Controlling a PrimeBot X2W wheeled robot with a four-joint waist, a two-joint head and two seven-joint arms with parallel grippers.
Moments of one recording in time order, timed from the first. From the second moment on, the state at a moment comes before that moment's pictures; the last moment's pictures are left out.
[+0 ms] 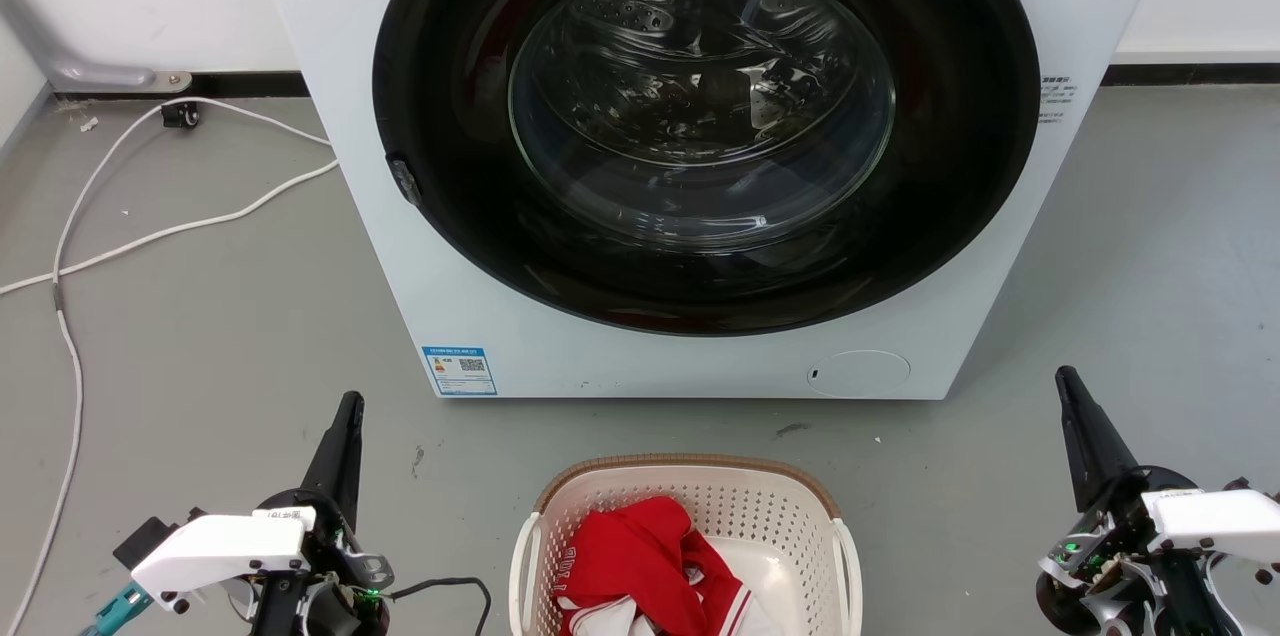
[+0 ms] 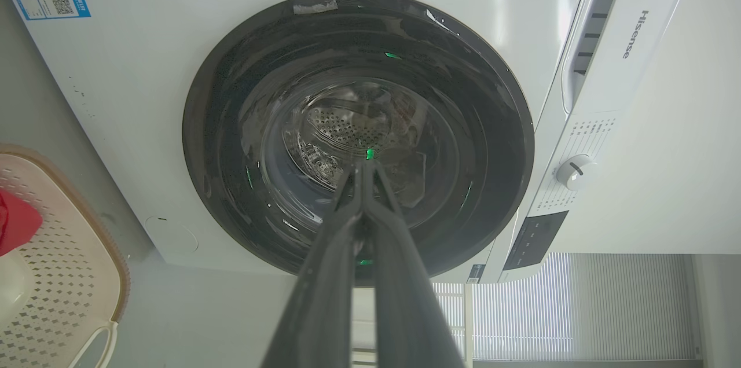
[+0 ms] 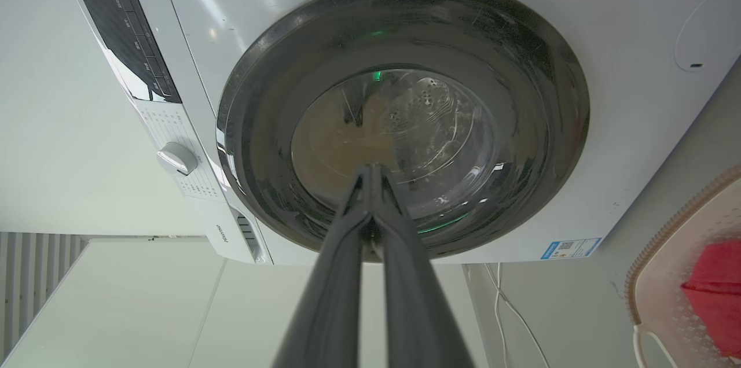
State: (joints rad) left arm -0.10 0.07 0.08 0.24 -1.64 -0.13 0.09; right arm -0.10 -0.06 -0.10 0.24 1.62 0.13 0.11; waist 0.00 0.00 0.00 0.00
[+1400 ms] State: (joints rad) left arm -0.10 0.06 0.10 0.25 -1.63 -0.13 0.10; right arm -0.10 -0.06 -0.11 0.25 1.62 0.13 0.11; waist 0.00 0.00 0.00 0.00
